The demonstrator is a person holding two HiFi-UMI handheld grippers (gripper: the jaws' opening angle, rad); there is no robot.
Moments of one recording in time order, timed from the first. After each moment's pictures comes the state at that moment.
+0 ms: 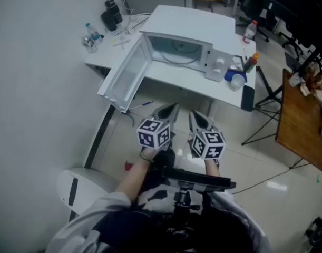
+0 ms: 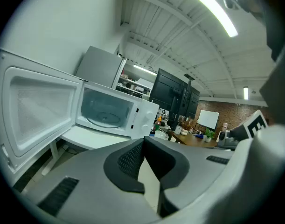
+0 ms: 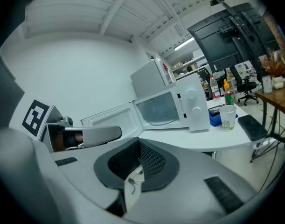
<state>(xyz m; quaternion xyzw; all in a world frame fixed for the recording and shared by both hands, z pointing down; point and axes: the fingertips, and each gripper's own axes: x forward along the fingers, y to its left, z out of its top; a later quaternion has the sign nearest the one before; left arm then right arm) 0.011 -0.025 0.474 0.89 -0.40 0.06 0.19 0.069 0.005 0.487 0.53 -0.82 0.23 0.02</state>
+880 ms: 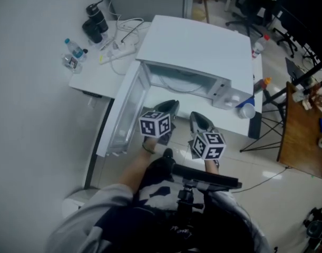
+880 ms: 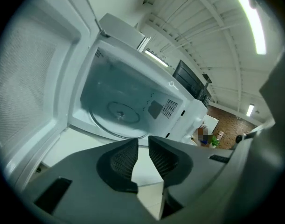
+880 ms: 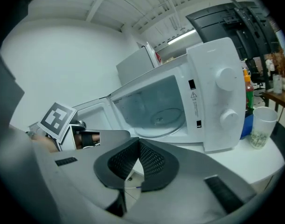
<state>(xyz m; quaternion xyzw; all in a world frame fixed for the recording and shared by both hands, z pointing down) -0.011 -0.263 0.541 0.88 -0.37 0.08 0.30 0.049 -0.198 0.514 0.57 -0.78 0.25 0.05</state>
